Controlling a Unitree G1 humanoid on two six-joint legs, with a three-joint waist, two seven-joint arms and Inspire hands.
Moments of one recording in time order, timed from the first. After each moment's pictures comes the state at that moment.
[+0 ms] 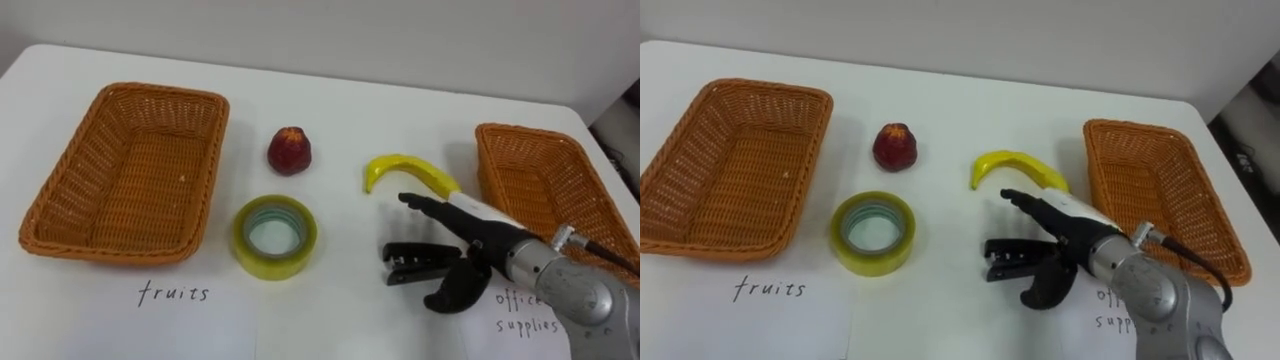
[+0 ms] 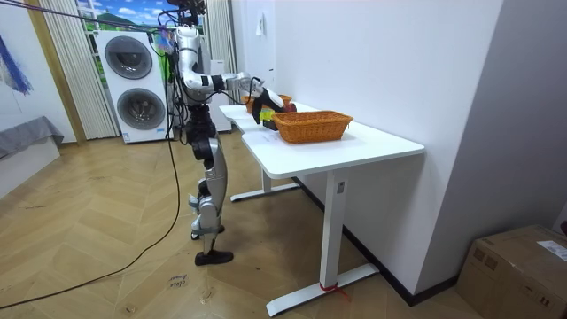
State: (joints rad) left arm 0.19 0.26 0.02 1.14 0.07 0.08 0.10; right arm 0.10 -0.39 0.07 -0.24 -0.66 0.21 0.69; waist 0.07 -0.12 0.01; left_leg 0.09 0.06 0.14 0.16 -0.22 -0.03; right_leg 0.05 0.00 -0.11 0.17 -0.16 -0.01
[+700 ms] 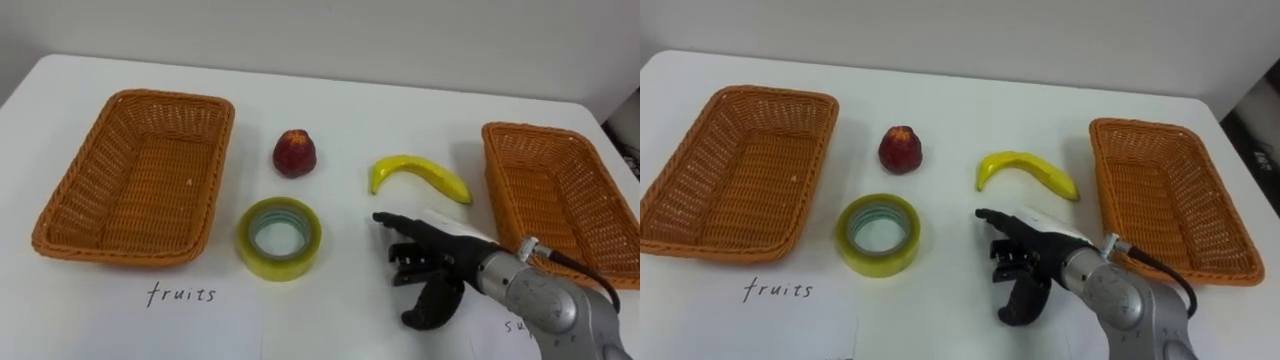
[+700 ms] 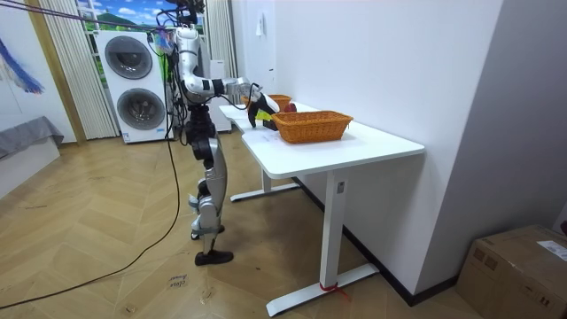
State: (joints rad) left arm 0.16 0.25 -0.01 1.13 0.07 0.08 0.12; right arm 0.10 -0.35 0.14 -0.22 -0.69 0.22 0.69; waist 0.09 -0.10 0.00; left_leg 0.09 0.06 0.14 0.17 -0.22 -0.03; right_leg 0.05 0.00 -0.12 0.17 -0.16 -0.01
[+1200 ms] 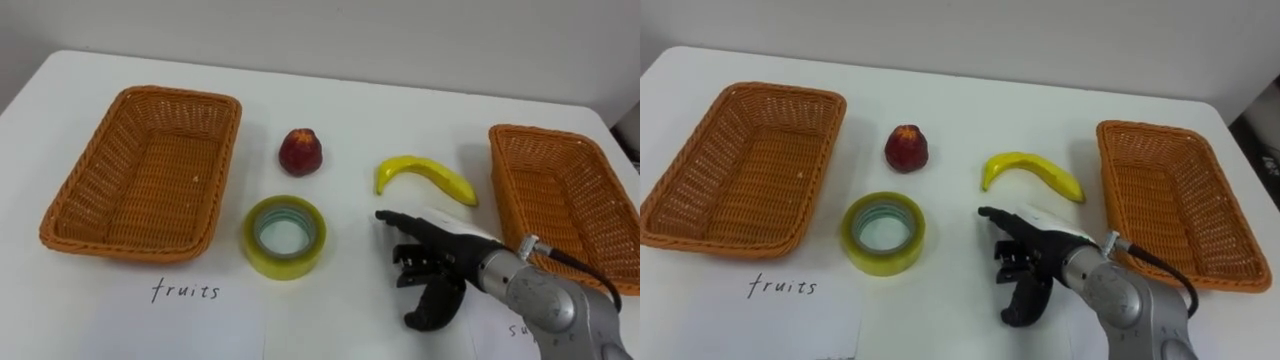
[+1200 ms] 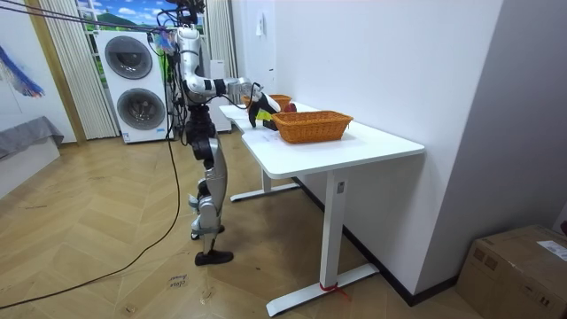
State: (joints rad) left arm 0.18 0.25 0.00 1.12 0.07 0.07 0.11; right arm 0.10 -0.35 0.14 -0.22 -0.72 0.22 0.68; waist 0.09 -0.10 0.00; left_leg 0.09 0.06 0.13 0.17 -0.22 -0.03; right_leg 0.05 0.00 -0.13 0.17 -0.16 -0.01
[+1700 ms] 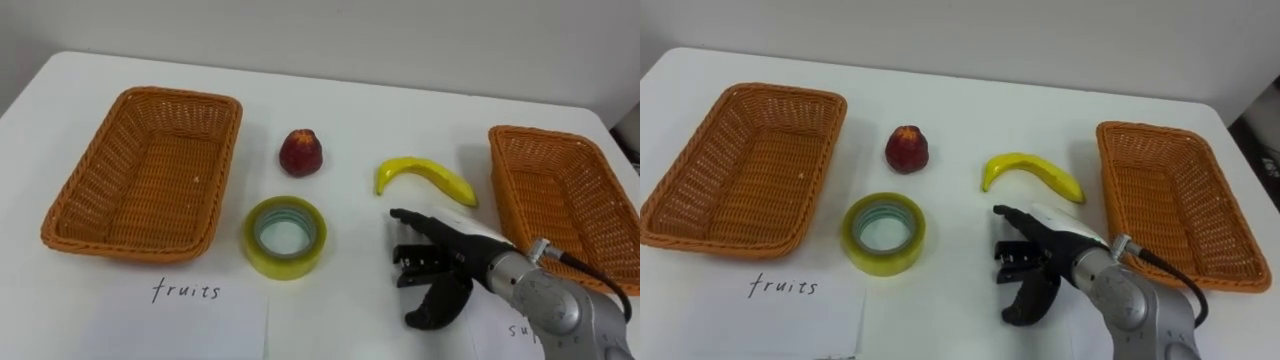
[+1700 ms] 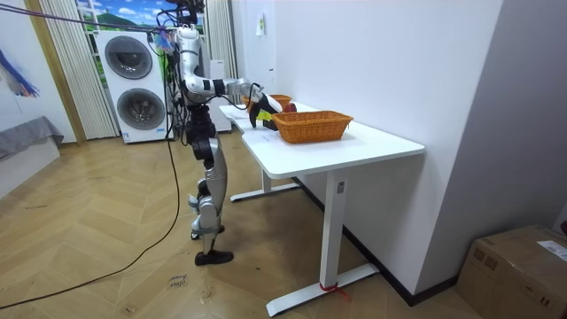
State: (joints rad) left arm 0.22 0.24 0.04 1.08 0.08 0.09 0.10; right arm 0.11 -0.35 0.11 -0.21 -0.74 0.24 0.64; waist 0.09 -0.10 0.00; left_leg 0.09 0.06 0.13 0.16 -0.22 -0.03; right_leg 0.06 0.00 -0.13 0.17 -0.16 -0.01
